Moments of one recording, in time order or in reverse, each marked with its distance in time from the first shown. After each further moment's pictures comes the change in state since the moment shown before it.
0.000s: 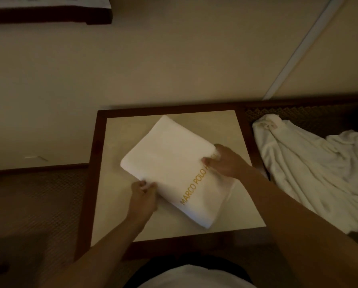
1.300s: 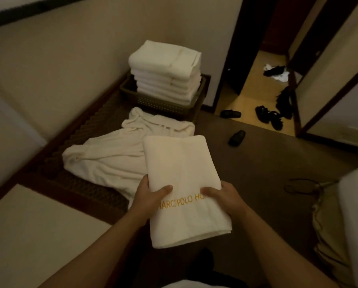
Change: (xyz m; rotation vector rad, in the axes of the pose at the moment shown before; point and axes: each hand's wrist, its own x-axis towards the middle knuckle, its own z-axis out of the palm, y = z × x) left_hand -0.234 0.025 0.344 0.412 -1.207 0.455; right_hand -0.386 0.287 0.028 1.459 0.847 0.597
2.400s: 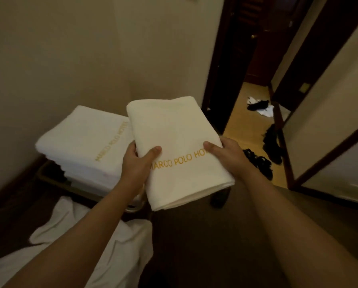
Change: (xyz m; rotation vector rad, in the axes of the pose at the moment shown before) left_hand 0.454 0.315 0.259 -0.198 0.048 0.283; right_hand 0.403 -0.379 -0.270 -0.104 0.157 -0.382
